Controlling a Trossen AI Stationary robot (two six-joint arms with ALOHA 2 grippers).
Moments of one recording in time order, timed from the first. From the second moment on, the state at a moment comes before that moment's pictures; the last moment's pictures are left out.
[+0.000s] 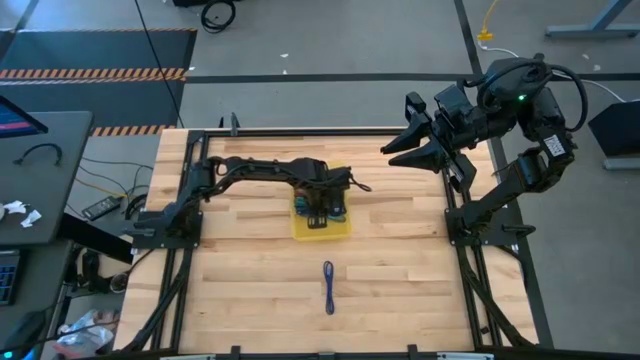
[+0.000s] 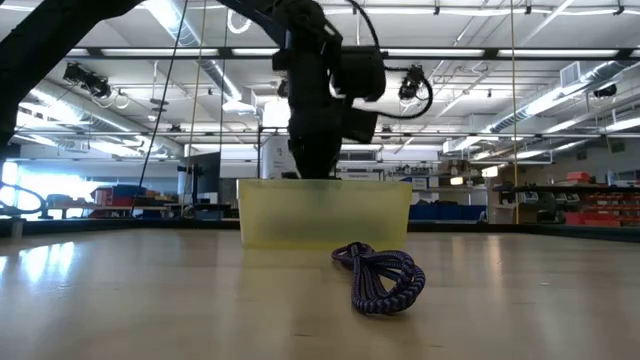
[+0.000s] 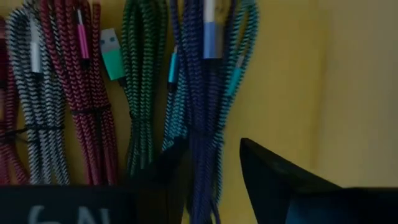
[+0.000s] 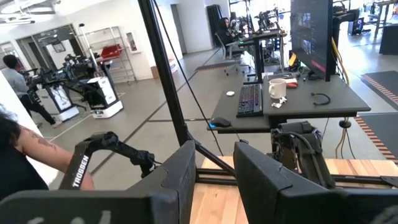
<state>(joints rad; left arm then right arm) 0.16 2.17 1.73 -0.94 0.07 0.14 0.07 1.47 2.32 -0.91 -0.28 0.17</state>
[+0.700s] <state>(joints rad) -0.09 1.82 2.26 -1.45 -0.33 -0.01 0.07 1.47 2.32 -0.93 -0.35 0.22</state>
